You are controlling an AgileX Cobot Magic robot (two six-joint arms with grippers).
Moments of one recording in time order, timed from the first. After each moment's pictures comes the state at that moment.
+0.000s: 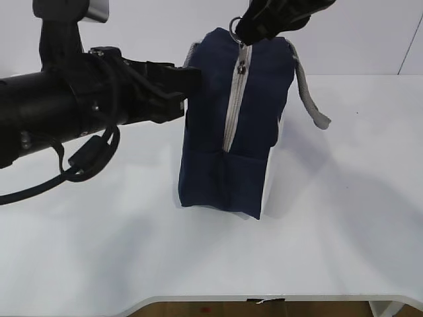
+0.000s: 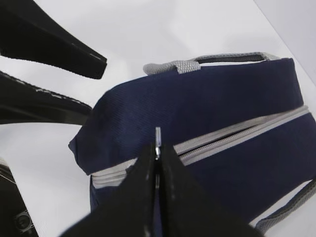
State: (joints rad) left arm -0.69 1.47 -0.75 0.09 -0.50 -0.28; right arm 0.45 1.58 -1.63 0.23 0.98 -0.67
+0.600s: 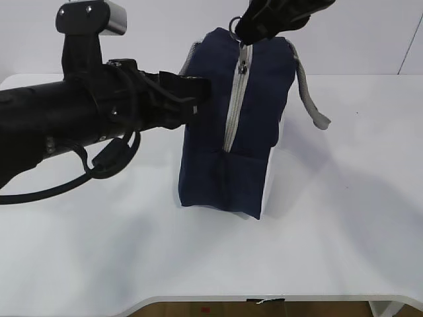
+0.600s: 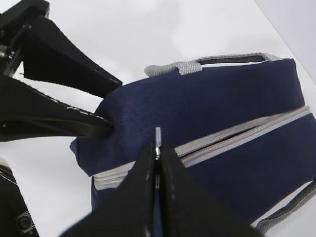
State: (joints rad) left arm -0.69 1.54 -0.78 0.12 -0.51 -0.37; right arm 0.45 1.58 -1.63 0.23 0.98 -0.67
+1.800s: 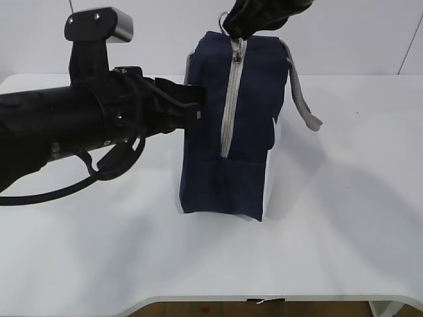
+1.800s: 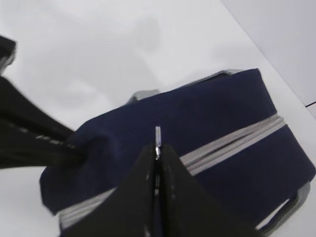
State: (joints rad) left arm -0.69 1.56 -0.79 0.18 -0.48 -0.46; right arm 0.45 1.63 -1.63 0.22 0.85 -0.64
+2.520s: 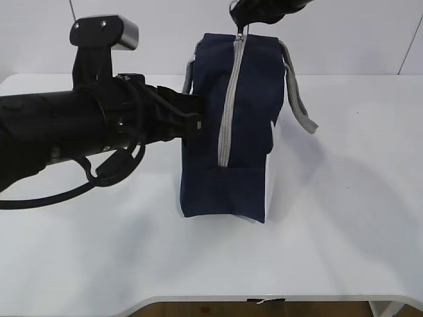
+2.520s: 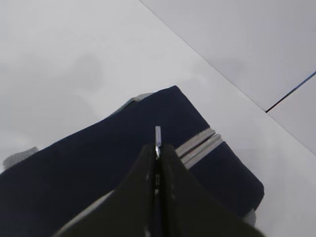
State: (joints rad) left arm -0.69 1.56 -0.79 0.23 -0.44 -0.49; right arm 0.37 1.73 -1.63 0.23 0.63 -0.58
